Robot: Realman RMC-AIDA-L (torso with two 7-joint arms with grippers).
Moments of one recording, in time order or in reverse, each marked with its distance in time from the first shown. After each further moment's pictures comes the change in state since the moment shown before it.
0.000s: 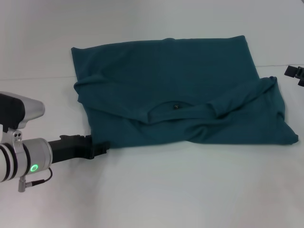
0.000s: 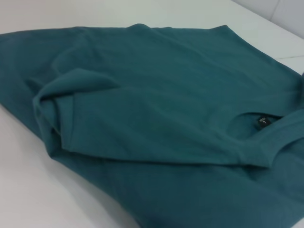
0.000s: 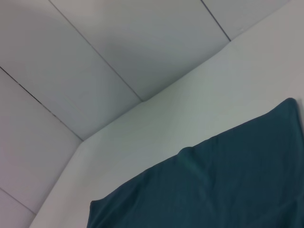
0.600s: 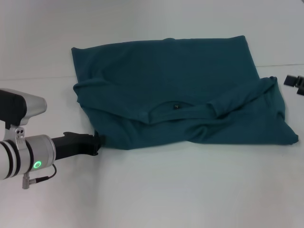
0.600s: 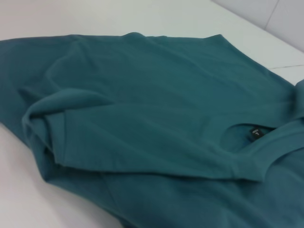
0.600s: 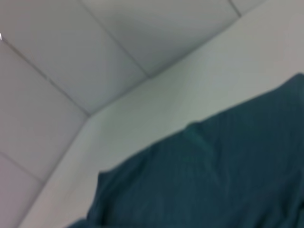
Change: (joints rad) left arm -0.008 0.000 0.010 -0.002 -0.033 0.005 -0.005; right arm -0.029 -0.019 -0.055 -0.021 -0.007 -0.065 0.033
